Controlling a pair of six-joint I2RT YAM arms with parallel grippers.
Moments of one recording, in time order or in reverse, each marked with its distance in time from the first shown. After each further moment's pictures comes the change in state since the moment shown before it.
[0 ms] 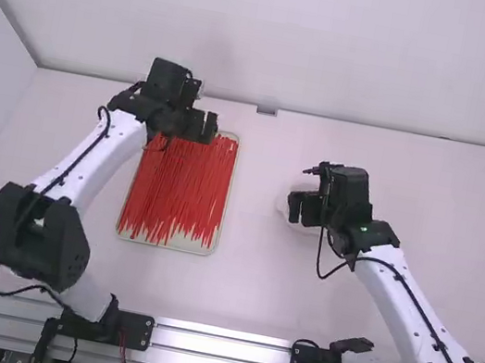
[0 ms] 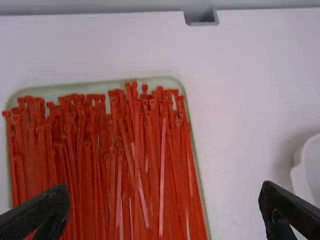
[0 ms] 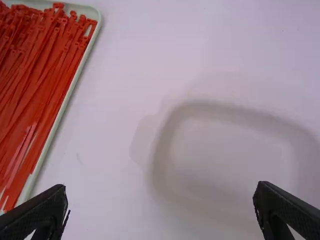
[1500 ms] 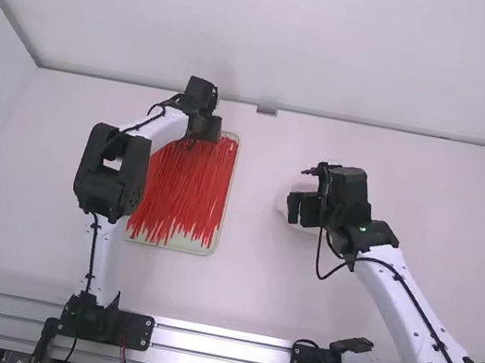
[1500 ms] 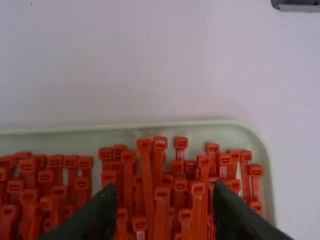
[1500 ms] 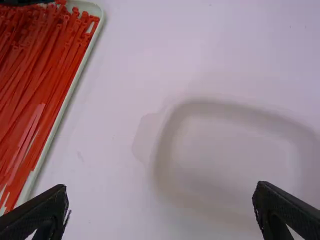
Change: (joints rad) left arm -0.001 0.542 0.180 0.291 -0.079 -0.054; right arm 0.005 0.000 0.000 -0.005 -0.001 0.001
